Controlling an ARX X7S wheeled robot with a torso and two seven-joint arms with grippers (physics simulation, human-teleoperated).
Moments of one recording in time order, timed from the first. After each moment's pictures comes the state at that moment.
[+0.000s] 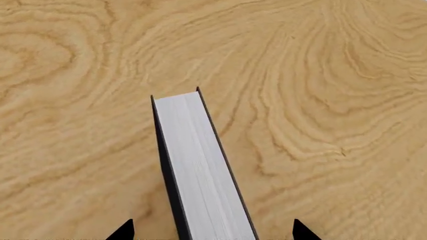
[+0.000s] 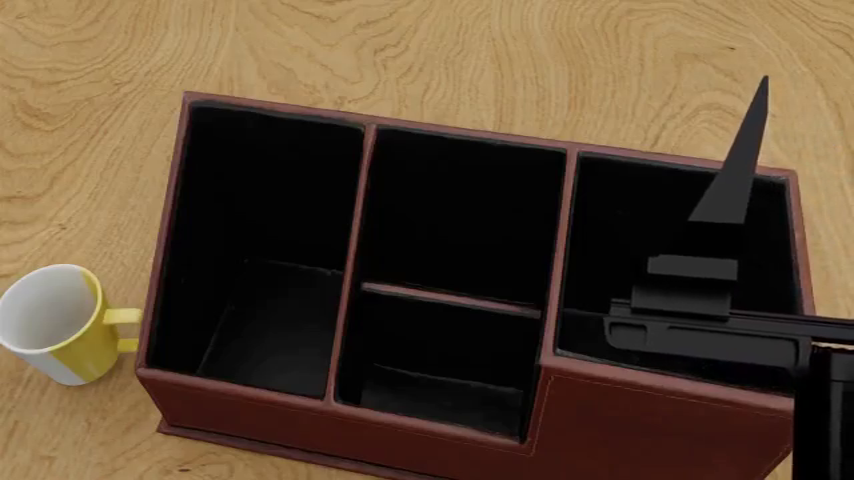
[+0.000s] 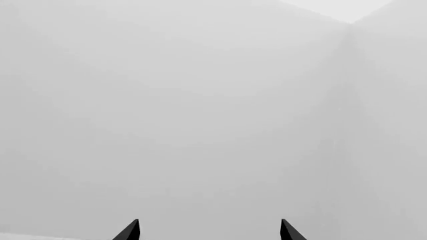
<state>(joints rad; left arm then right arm) -0.78 -0.31 -0.34 -0.28 -0.71 -0.83 -0.80 0.56 1.06 -0.31 -0.94 0.82 0.41 1.02</state>
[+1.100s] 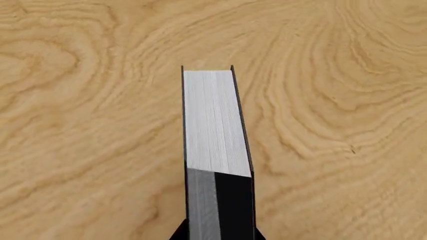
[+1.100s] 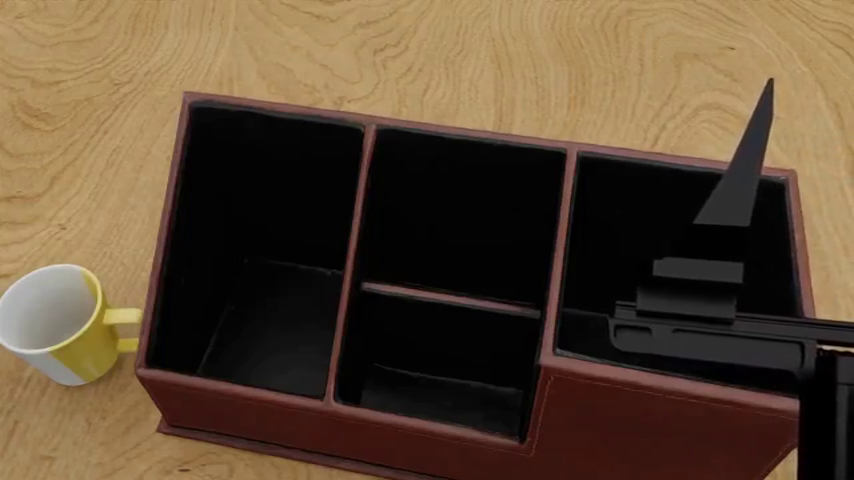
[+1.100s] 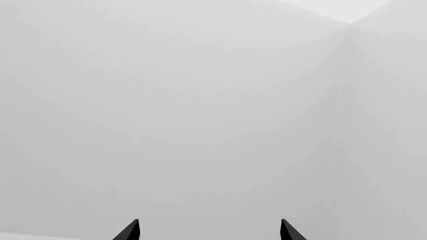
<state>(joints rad) -0.76 -0.32 -0.31 -0.30 -0.68 -0.81 -0.79 0.54 1.08 -0.30 -0.94 0.82 0.39 1.02</state>
